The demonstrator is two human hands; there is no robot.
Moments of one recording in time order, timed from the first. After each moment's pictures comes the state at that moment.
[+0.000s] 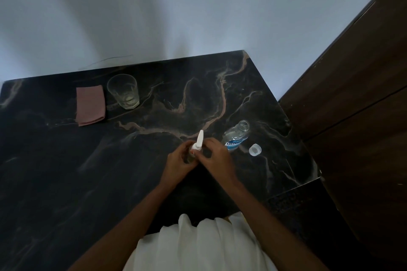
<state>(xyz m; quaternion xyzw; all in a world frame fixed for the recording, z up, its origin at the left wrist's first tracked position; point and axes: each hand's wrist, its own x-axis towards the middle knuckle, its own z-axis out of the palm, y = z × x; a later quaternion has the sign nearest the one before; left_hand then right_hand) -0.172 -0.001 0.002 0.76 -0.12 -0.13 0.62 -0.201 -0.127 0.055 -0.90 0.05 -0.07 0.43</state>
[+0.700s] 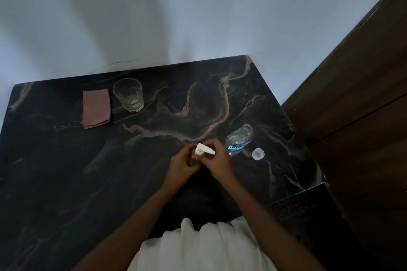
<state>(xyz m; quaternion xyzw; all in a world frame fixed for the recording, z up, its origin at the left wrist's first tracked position) -0.171 0.000 0.003 0.76 -0.12 -0.13 0.62 -0.193 -0.123 0.041 -0.76 0.12 -0.01 0.64</state>
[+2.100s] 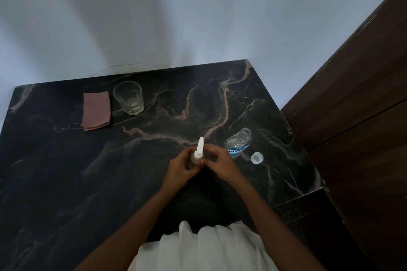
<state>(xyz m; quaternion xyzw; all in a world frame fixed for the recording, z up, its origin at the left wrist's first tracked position) -0.169 0.000 -0.005 0.76 -0.12 -0.13 0.63 -0.187 -0.146 0.050 -0.82 0.05 0.09 0.56</state>
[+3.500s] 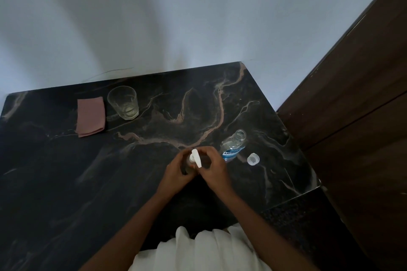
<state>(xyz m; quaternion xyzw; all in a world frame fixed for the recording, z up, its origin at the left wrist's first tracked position) -0.171 0.003 0.004 0.76 -0.14 -0.15 0.61 -0.202 -0.126 0.044 -0.83 0.09 -0.06 0.54</state>
